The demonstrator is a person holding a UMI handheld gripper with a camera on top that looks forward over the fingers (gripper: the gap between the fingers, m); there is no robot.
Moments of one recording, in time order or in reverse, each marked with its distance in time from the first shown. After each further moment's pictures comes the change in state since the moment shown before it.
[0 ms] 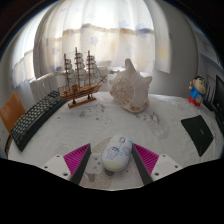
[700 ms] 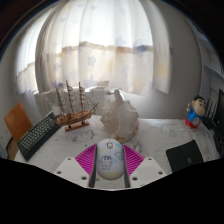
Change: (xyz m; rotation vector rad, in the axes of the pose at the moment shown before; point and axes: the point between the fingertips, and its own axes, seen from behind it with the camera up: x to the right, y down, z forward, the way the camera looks) arm 0.061 -0.109 -0.034 0.092 -0.067 -0.048
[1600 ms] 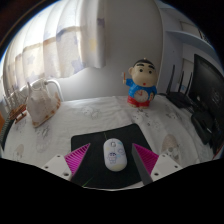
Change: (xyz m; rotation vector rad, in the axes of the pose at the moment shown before) arm 0.358 0.087 -0.007 -0.166 0.223 0.142
